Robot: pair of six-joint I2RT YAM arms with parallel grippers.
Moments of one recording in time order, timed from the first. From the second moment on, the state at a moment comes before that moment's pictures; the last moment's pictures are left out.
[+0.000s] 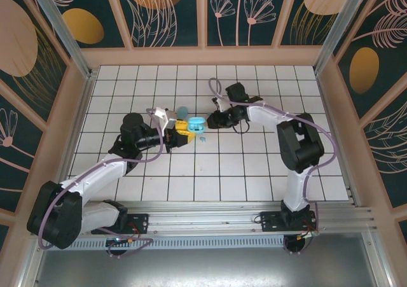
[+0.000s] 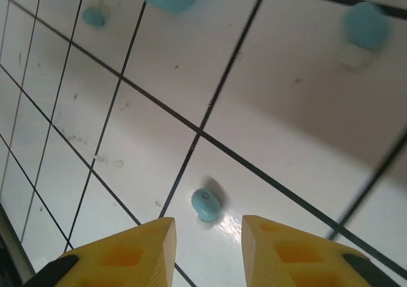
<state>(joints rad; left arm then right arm) -0.44 1.20 0.58 0.50 0.88 -0.10 0.49 1.96 1.36 -0.47 -0.58 0.17</state>
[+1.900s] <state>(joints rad) -0.44 1.11 0.54 0.44 0.84 -0.08 0.61 2.05 1.35 -0.49 -0.47 0.18</state>
